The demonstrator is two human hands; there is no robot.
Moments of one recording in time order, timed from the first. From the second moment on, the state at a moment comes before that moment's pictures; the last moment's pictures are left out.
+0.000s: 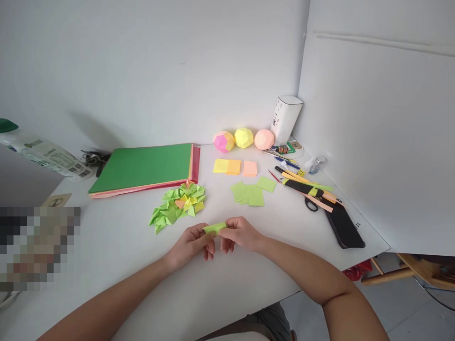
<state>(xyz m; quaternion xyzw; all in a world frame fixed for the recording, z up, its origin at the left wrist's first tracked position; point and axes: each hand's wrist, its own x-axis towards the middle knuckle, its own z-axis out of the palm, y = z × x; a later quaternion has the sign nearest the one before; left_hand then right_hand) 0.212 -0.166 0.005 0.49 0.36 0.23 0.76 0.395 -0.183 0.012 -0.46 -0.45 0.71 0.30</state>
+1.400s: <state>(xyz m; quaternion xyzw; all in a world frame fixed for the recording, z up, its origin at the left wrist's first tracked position) 0.215 -0.167 0.005 0.49 0.37 0.24 0.75 0.394 -0.189 0.009 -0.47 -0.53 0.64 0.29</state>
